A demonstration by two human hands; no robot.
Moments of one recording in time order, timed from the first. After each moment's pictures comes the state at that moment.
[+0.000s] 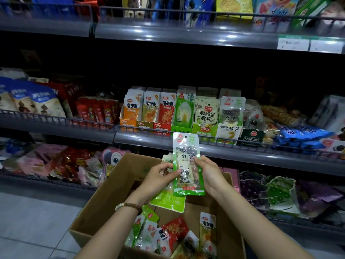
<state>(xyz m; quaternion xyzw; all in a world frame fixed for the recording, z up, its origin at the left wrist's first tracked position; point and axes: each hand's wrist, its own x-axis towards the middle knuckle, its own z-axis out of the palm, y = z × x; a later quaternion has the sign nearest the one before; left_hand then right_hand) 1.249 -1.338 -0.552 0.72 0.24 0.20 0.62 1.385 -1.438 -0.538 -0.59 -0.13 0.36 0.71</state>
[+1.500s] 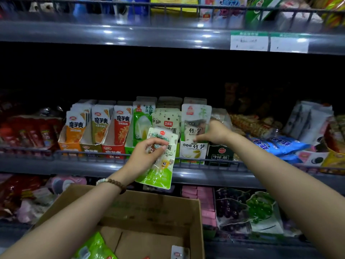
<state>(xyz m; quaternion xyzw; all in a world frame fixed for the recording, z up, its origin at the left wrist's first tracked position) 1.415 -1.317 -0.482 0.79 0.16 0.29 0.51 1.626 -1.438 -0.436 -0.84 -0.46 0.09 0.28</state>
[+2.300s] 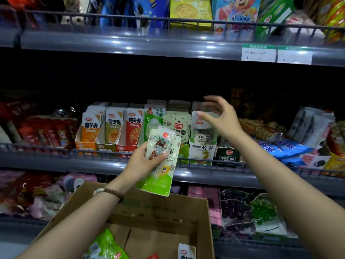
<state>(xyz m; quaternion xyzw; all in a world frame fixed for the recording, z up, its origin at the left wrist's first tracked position) 1.368 -1.316 -0.476 0.73 0.21 0.28 0.58 1.573 -1.445 -0.398 -0.68 -0.48 -0.05 0.55</state>
